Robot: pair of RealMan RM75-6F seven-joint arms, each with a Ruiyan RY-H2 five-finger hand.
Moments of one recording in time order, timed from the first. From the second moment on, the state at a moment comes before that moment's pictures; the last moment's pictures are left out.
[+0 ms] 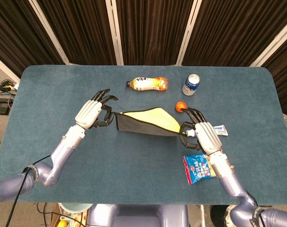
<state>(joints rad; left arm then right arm) -0.82 -1.54 -0.20 -1.29 1.38 1.07 -0.34 0.54 -1.34 0.16 -1.72 -1.36 1.24 0.15</state>
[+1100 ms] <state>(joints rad) -0.70 -1.31 -0.09 -1.55 1.51 1.10 -0.38 0.38 -1.45 0.00 -1.72 -1.50 1.33 0.13</state>
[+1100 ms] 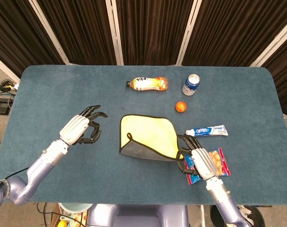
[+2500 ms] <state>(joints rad) -0.92 -1.35 -0.18 -1.45 1.30 0.62 -0.35 0.29 -1.23 0.02 -1.85 -1.54 1.39 -0.03</state>
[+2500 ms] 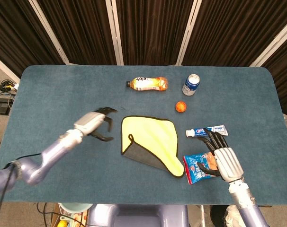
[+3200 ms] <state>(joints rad) -1.14 -1.72 -0.16 -1.06 1.16 0.56 0.07 0.23 -1.10 0.04 -1.94 -1.63 1.48 -0.01</state>
